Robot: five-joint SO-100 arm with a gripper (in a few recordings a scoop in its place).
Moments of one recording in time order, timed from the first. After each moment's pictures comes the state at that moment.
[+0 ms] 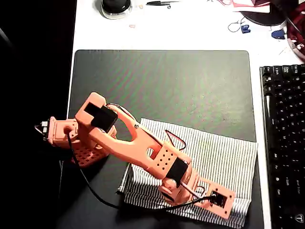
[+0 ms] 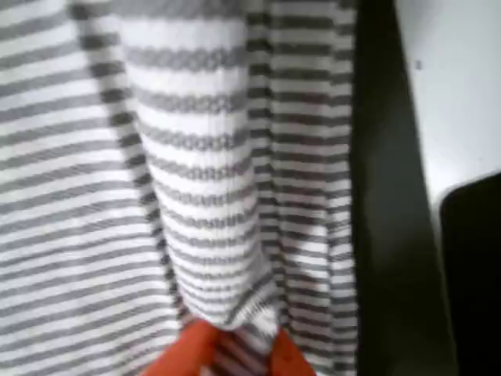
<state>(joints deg) 32.0 83.8 104.2 55.5 -101.2</state>
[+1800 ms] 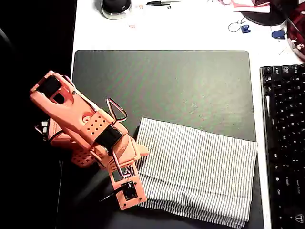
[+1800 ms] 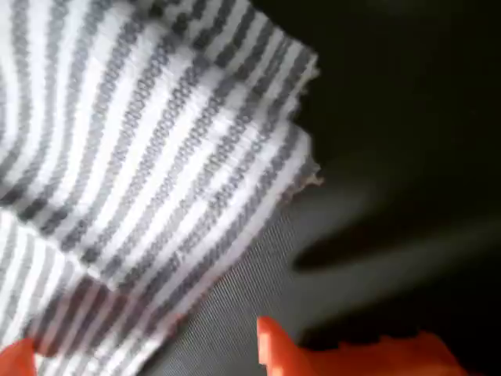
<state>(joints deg) 39.4 147.7 155.6 78.0 -60.3</state>
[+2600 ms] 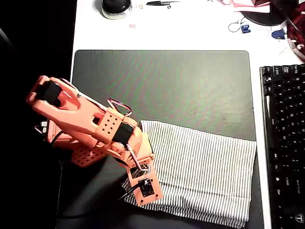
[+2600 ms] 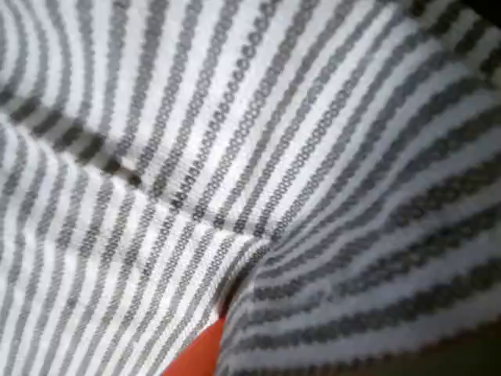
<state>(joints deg) 25.8 134.9 157.8 58.3 -42.9</state>
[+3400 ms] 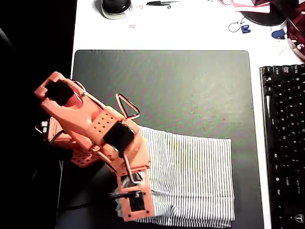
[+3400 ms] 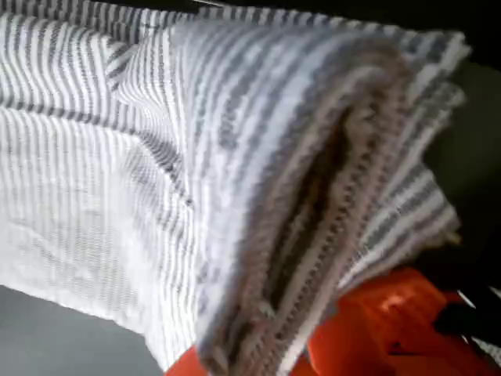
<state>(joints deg) 37.4 121.9 105.7 99.1 -49.0</state>
